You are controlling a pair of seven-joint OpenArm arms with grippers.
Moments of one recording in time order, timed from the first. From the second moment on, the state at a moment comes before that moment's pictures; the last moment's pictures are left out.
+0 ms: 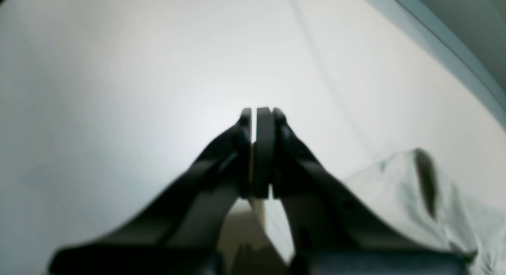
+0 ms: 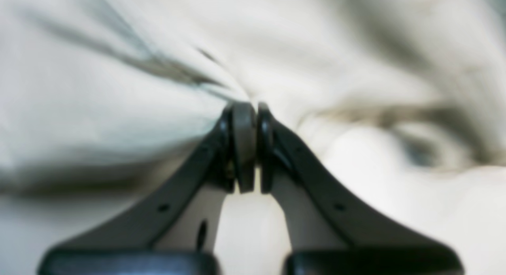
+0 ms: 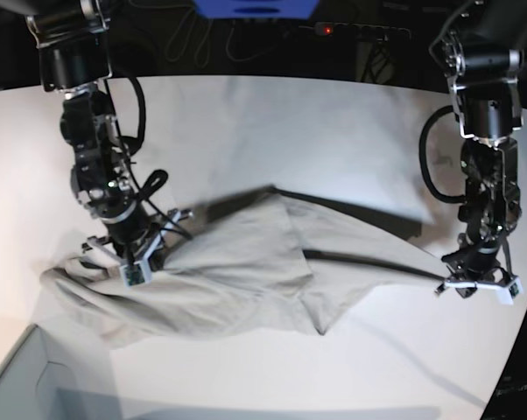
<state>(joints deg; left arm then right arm) -17.3 -16.5 -10.6 57.3 -34.2 0.4 14.1 4.5 10.6 -6.0 77.5 0.1 9.5 -18.8</state>
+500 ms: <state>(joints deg) -9.8 -20.5 -10.9 65.4 -34.7 0.3 13.6 -15.2 11.1 15.4 101.0 0.4 9.9 -20.8</state>
